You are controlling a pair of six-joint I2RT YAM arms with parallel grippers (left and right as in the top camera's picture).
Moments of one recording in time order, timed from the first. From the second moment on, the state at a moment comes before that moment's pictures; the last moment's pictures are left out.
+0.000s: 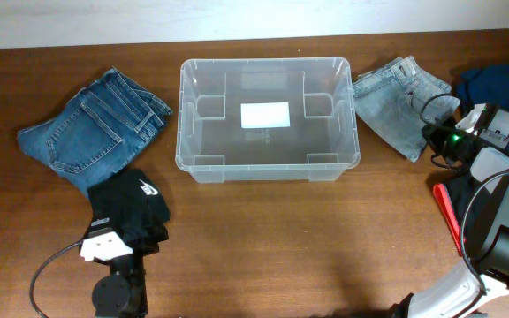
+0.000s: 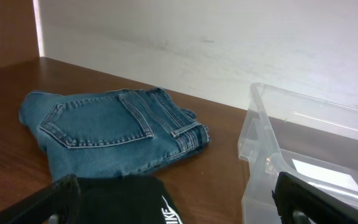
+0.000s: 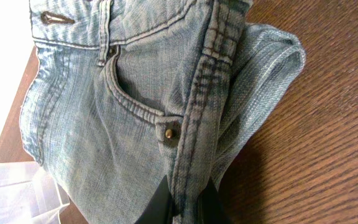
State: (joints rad) left arm -0.10 0.01 0.02 -0.06 -0.29 -0.23; right arm -0.49 1.94 1.10 -0.08 -0.48 0.47
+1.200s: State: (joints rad) left arm -0.10 0.01 0.02 -0.06 -0.29 -0.23; right arm -0.44 1.98 1.13 -0.09 -0.44 0.52
